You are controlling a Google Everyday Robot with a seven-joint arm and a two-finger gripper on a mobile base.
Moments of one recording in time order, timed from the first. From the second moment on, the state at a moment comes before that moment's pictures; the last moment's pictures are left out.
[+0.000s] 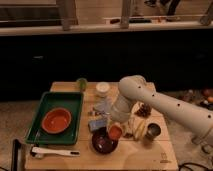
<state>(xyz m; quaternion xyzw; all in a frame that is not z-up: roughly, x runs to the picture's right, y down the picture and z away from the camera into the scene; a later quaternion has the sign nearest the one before) 0.035 0.201 0.689 -0.26 -0.43 -0.52 0.69</state>
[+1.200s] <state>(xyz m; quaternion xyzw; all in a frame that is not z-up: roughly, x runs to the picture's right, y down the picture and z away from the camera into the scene) -0.012 0.218 0.706 -0.31 -0.46 -0.55 0.62</state>
